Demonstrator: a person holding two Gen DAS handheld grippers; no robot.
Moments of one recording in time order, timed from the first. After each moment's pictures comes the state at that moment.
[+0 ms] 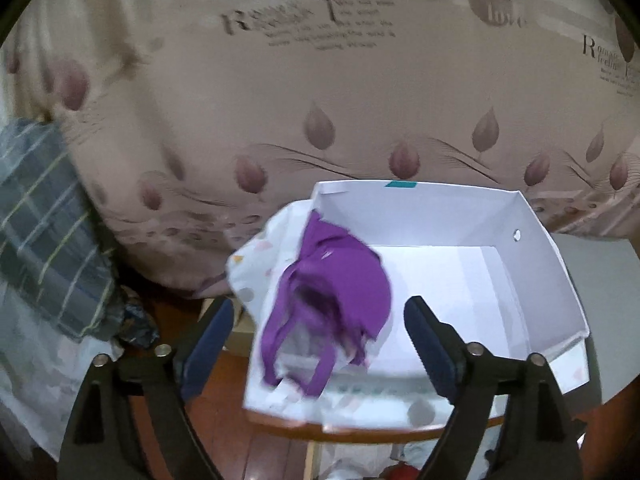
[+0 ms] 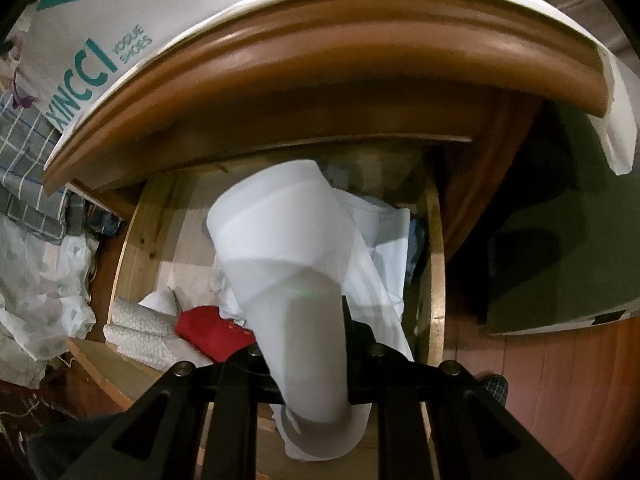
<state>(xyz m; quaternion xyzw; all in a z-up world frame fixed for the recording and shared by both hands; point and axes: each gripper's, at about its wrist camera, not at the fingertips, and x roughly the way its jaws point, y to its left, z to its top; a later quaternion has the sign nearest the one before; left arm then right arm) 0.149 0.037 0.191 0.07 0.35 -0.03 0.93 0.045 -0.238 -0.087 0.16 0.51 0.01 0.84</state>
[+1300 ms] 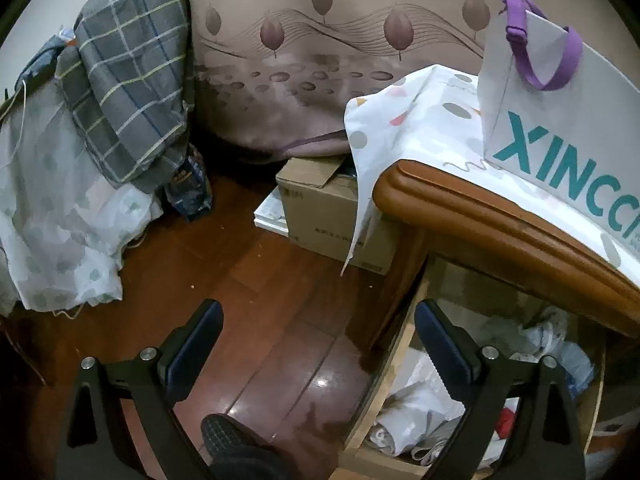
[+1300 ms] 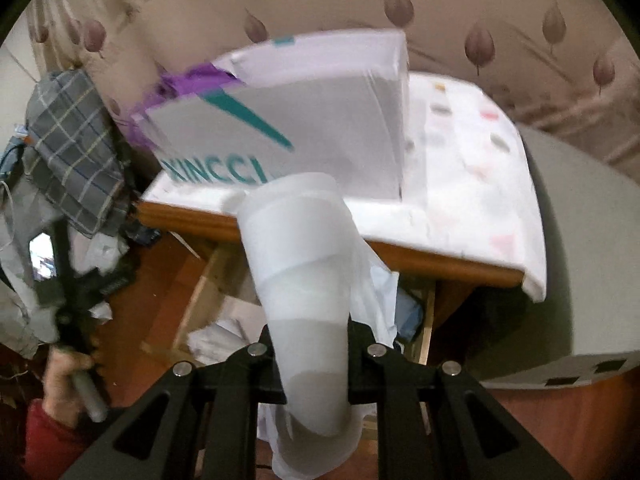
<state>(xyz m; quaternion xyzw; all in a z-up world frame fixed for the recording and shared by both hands) 0.070 0.155 -0.001 -0.03 0.42 0.12 0.90 0.012 -0.201 0.091 0.08 0.43 0.06 0.90</state>
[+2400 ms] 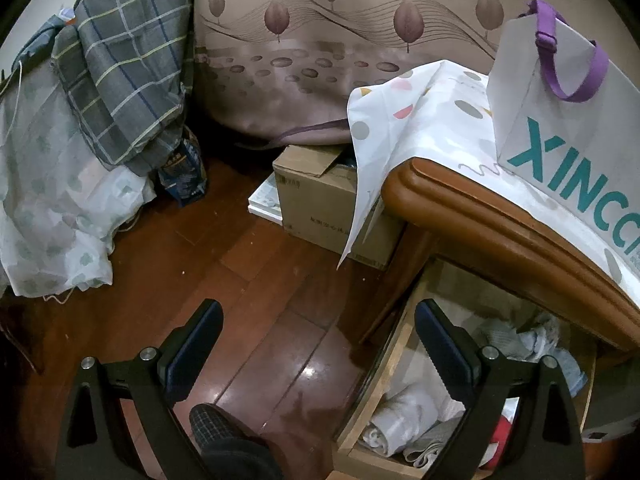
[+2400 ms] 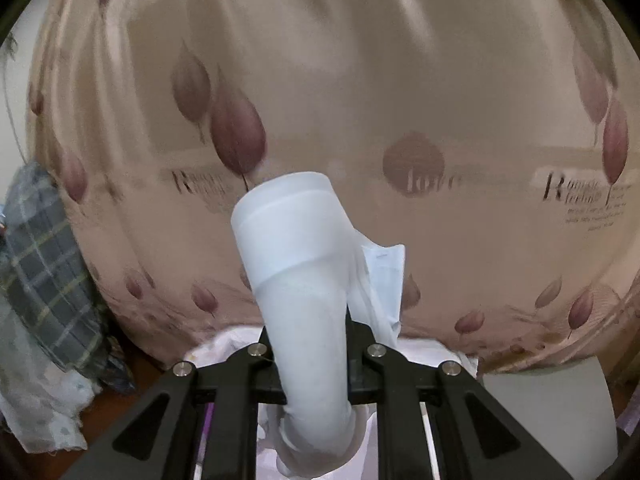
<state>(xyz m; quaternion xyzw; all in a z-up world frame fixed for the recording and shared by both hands) 0.081 0.162 -0.007 -0.06 0.44 0.12 0.89 0.208 -0.165 0.337 0.03 0.25 -0.04 0.97</state>
